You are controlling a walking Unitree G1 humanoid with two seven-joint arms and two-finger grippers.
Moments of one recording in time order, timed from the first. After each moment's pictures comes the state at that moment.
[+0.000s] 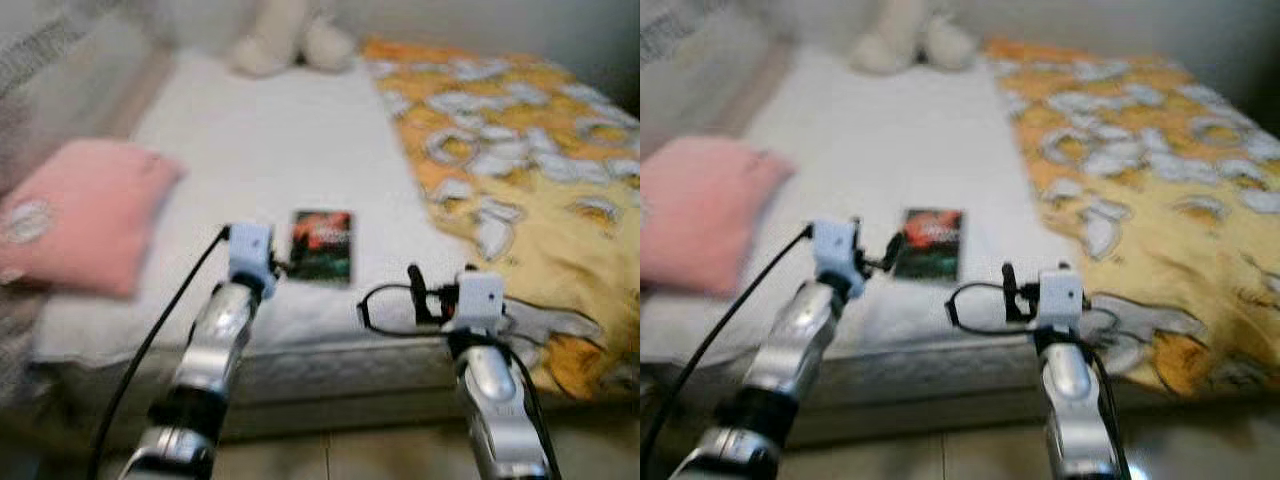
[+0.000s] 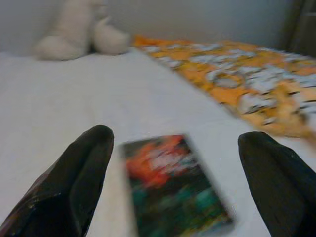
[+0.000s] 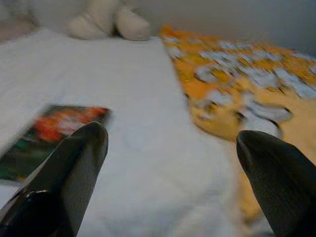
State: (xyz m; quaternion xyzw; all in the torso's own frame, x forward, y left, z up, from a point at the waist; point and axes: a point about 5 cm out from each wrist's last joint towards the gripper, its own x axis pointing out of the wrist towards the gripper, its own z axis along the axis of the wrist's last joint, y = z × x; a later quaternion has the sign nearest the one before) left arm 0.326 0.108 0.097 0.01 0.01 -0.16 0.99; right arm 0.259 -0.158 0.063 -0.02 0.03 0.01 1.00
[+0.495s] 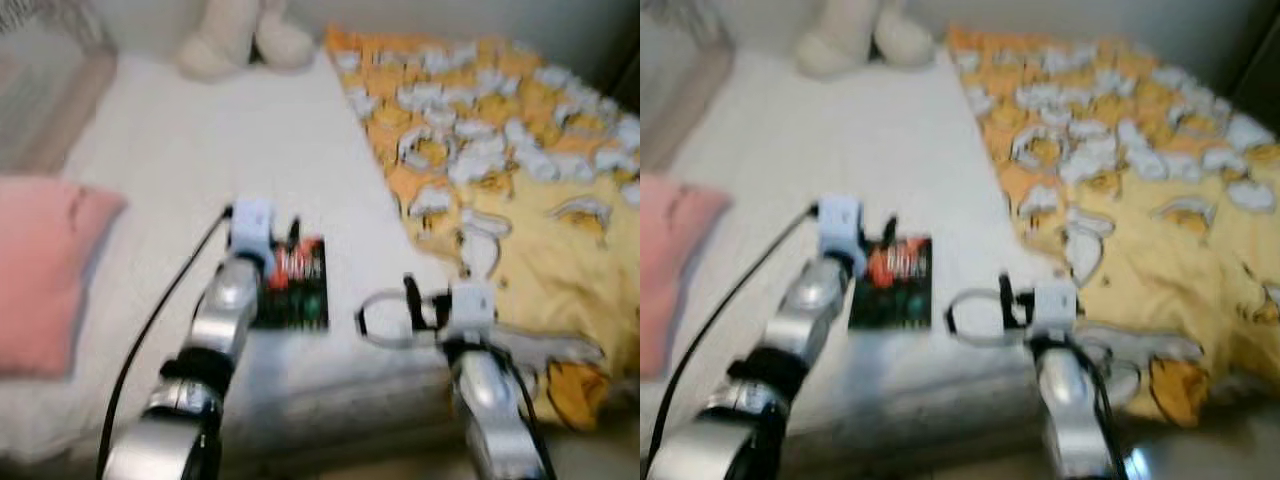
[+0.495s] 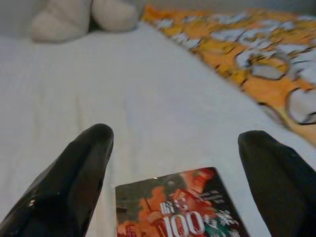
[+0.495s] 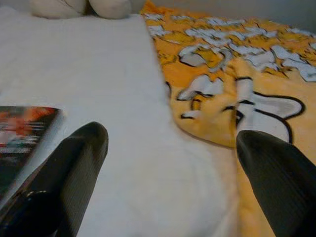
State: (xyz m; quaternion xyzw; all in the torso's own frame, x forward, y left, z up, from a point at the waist) left arm 0.352 0.120 0.095 0.02 0.06 -0.08 0.99; right arm 0.258 -0.158 0.051 -0.03 0.05 0.01 1.00
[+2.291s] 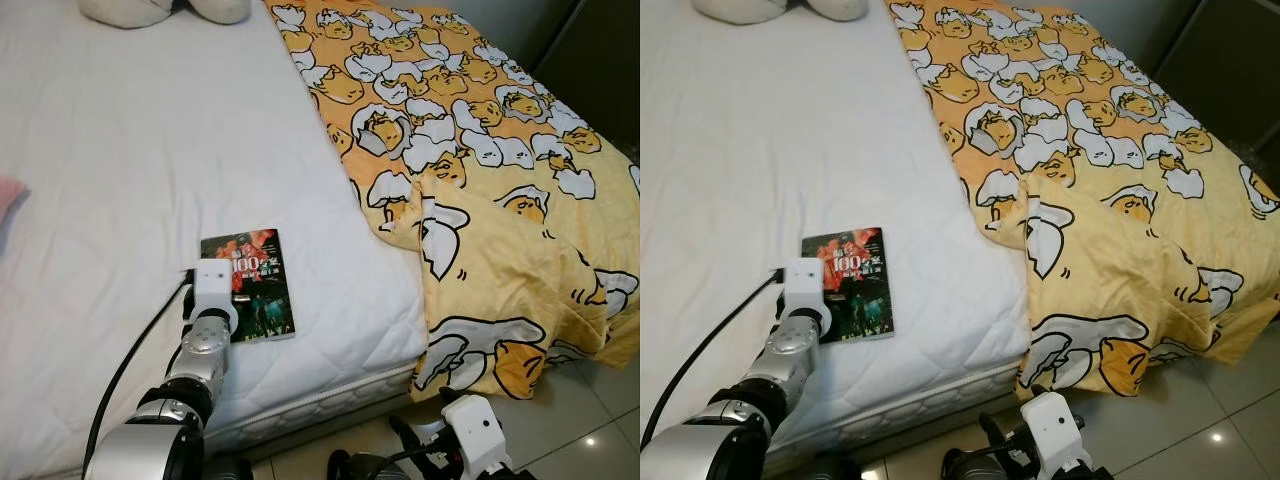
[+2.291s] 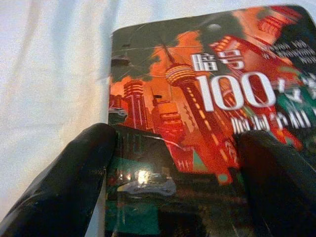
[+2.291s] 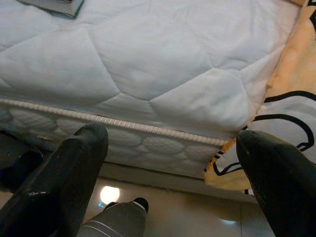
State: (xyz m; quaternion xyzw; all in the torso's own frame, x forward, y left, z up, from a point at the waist) left arm 0.312 0.175 0.015 -0.01 0.22 0.09 0.97; right arm 0.128 -0.161 0.020 -0.07 0.22 0.21 0.95
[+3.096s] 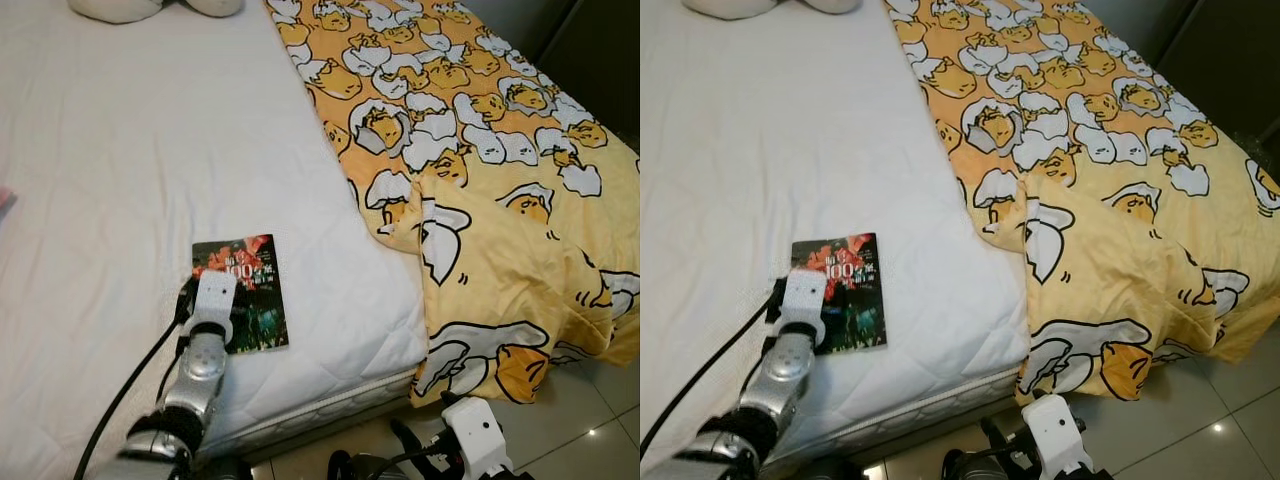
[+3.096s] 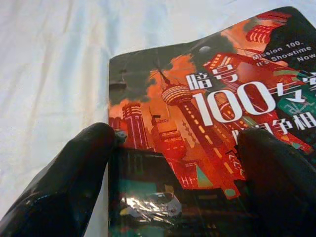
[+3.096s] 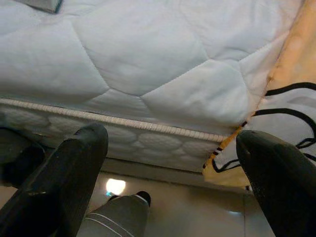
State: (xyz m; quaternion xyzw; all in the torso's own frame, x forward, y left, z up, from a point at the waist) left arm 0.291 0.179 0.010 0.14 0.14 0.08 0.98; right arm 0.126 -0.162 0.016 -0.06 0.23 0.22 0.95
